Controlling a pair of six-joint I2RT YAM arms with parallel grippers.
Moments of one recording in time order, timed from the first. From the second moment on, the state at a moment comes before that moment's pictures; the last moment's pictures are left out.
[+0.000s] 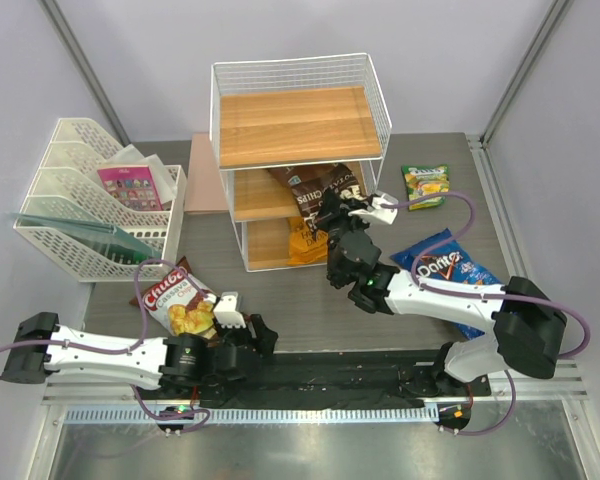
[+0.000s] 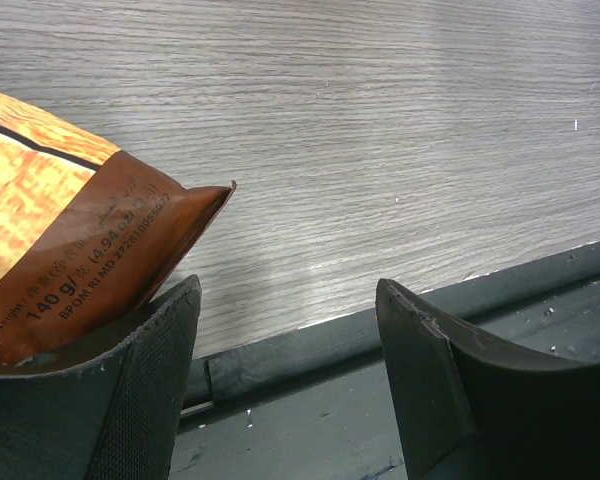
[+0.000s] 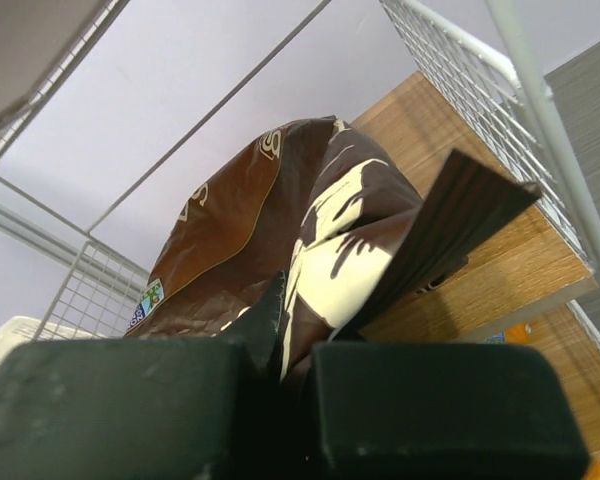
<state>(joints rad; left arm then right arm) -1.56 0.75 0.30 -0.47 -0.84 -1.34 1.03 1.39 0.85 0.77 1.10 0.50</state>
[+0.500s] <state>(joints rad) -1.56 0.74 0.30 -0.49 -0.84 -1.34 1.03 1.41 0.83 0.88 1.18 0.67</state>
